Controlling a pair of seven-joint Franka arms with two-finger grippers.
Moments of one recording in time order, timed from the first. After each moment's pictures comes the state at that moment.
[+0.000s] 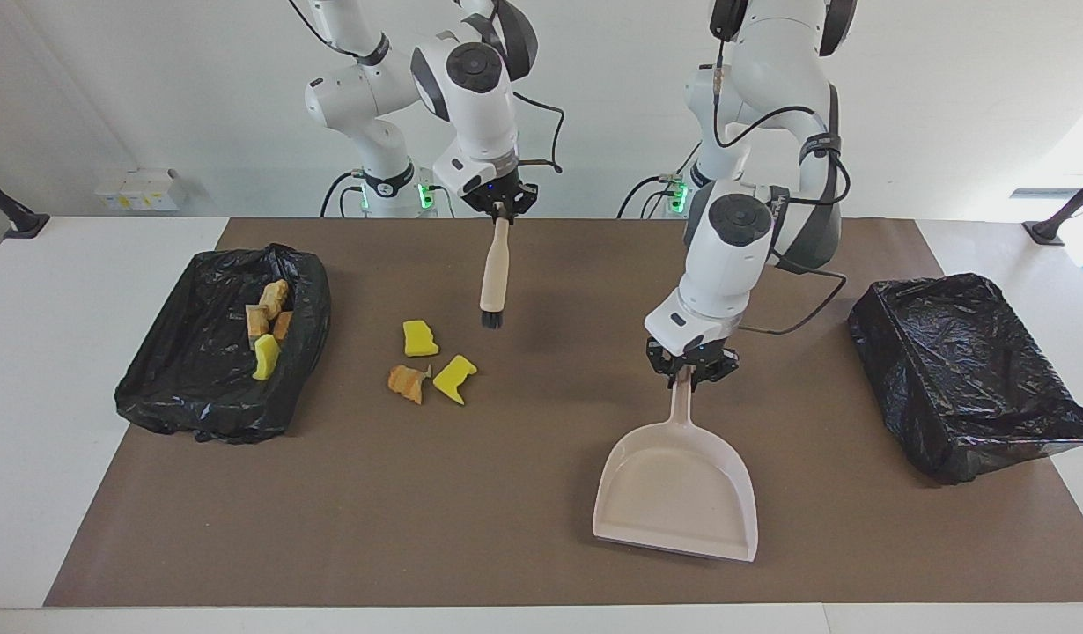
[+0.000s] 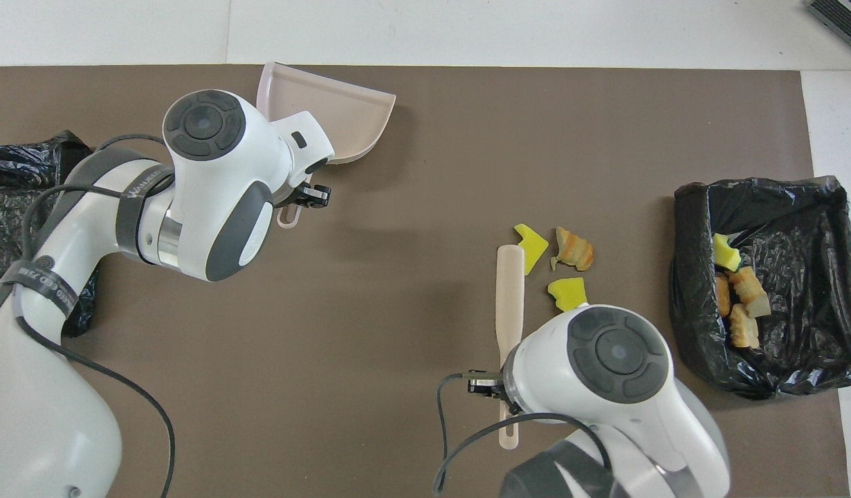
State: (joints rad) left arm -0.39 0.36 0.00 -1.63 0.04 2.08 -0.09; right arm 0.46 -0.18 0.08 -2.13 0.15 1.81 0.60
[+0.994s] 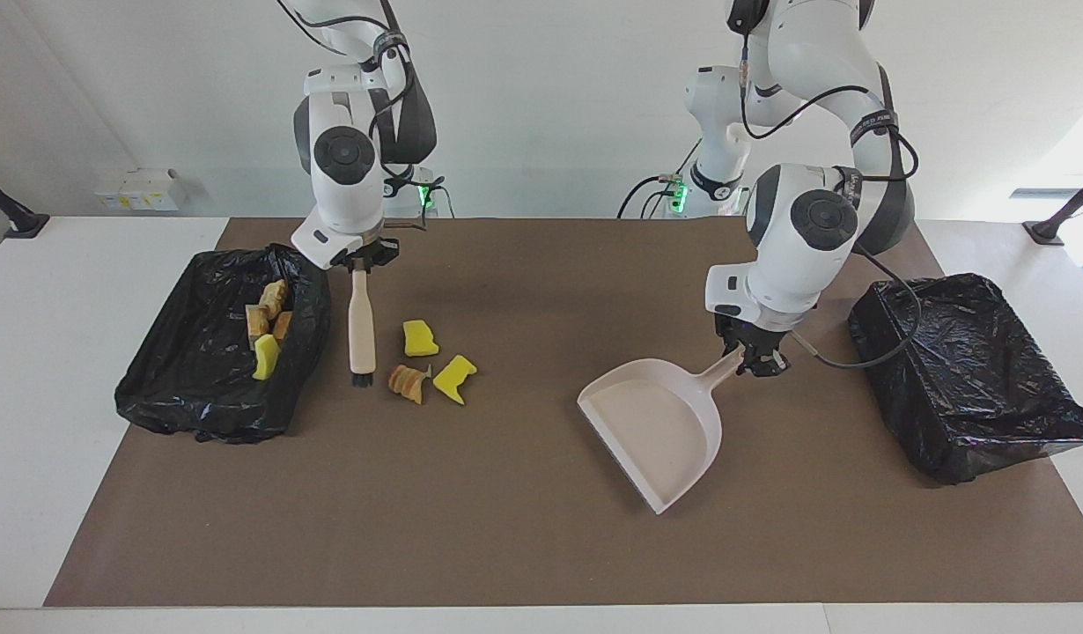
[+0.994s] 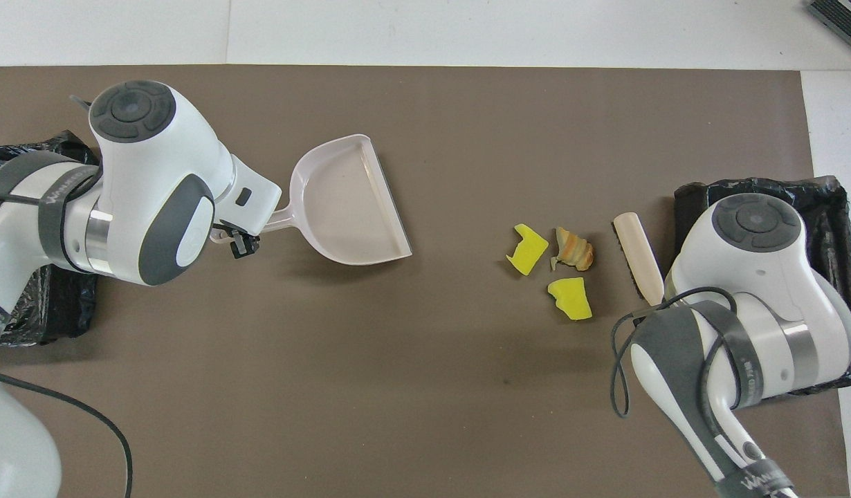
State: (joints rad) left arm -0.32 0.26 -0.01 -1.74 0.03 1.89 0.98; right arm 0.08 -0.03 0.08 -2.13 -0.19 1.72 0.04
